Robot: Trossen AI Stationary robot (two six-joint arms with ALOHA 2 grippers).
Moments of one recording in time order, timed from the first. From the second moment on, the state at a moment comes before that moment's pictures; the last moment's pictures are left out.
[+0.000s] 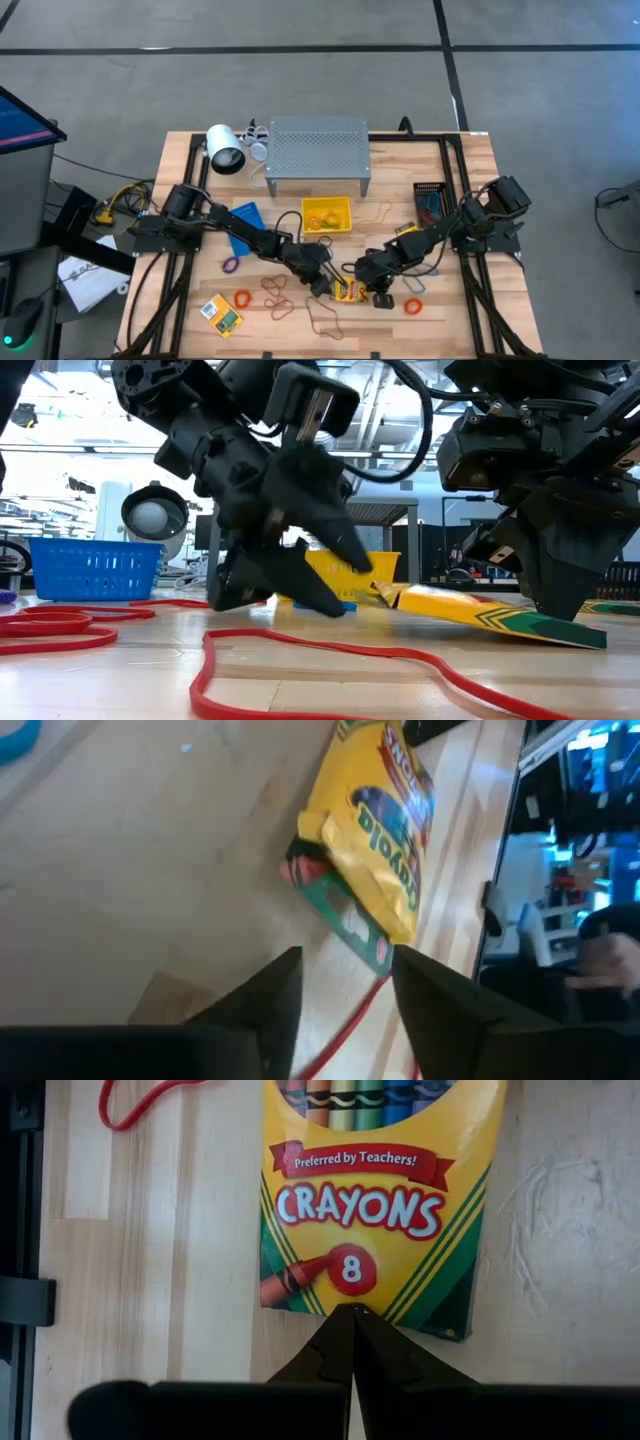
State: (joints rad) left arm -0.27 2.00 1.00 0.32 0.24 -1.08; right arm 0.39 1.77 0.85 -0.20 -0.19 0.43
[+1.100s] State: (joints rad) left arm -0.24 2.04 1.00 0.53 0.26 -1.06; right arm 0.39 1.77 0.85 -0.14 -0.19 0.41
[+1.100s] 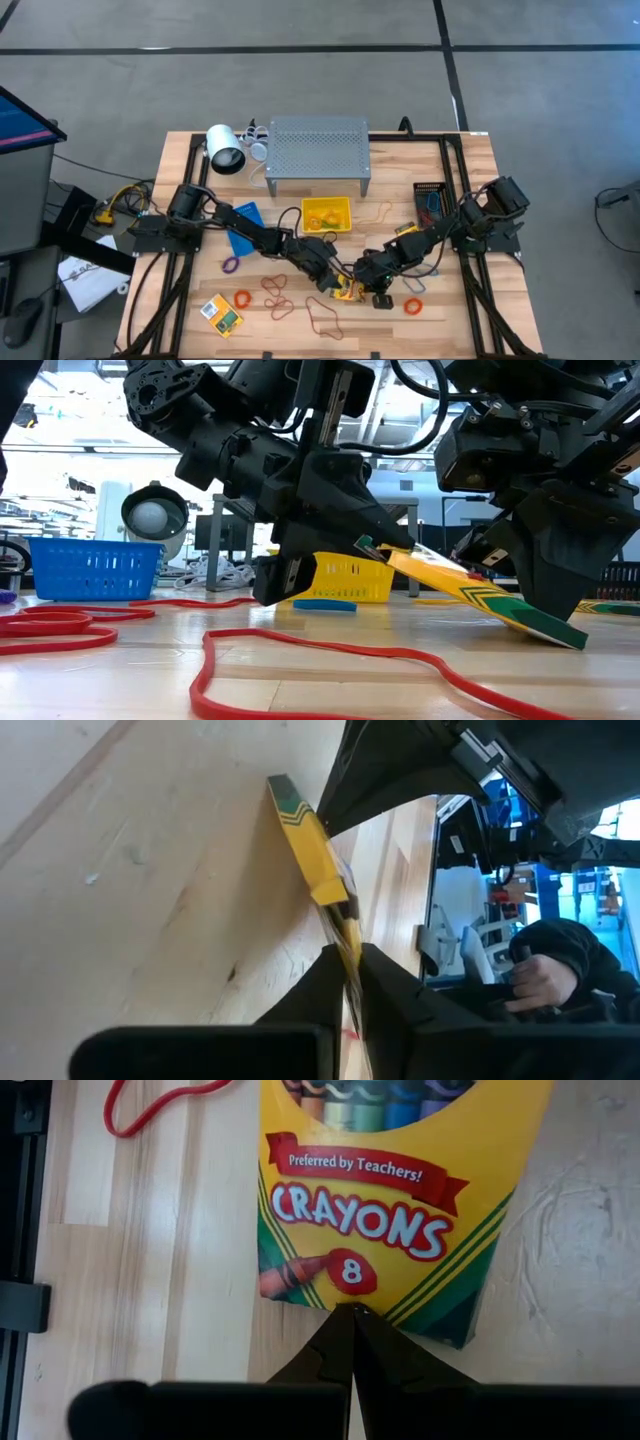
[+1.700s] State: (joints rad) left arm -0.23 2.01 1.00 0.55 0.25 -1.05; right arm 0.39 1.65 0.85 -0.20 -0.18 0.42
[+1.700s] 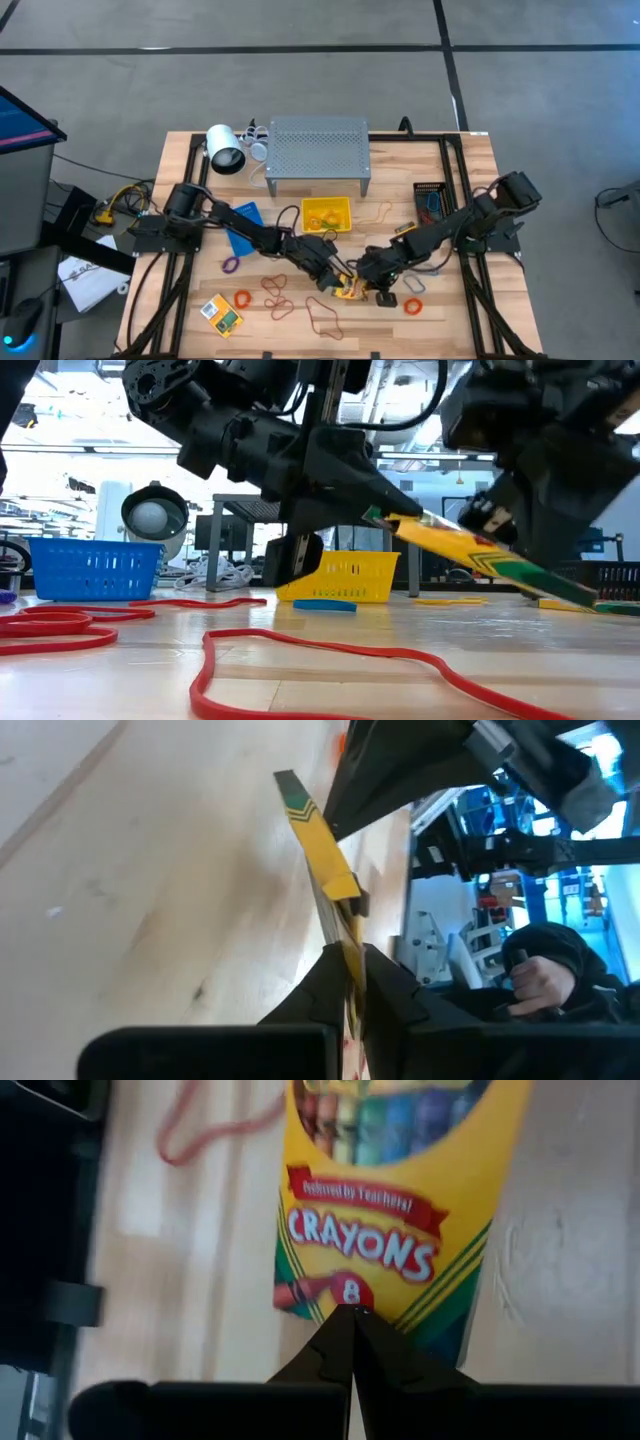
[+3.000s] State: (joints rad) left arm -0.16 1.08 0.74 -0.23 -0.15 -0.88; right arm 0.30 1.15 0.85 -0.54 0.04 0.45
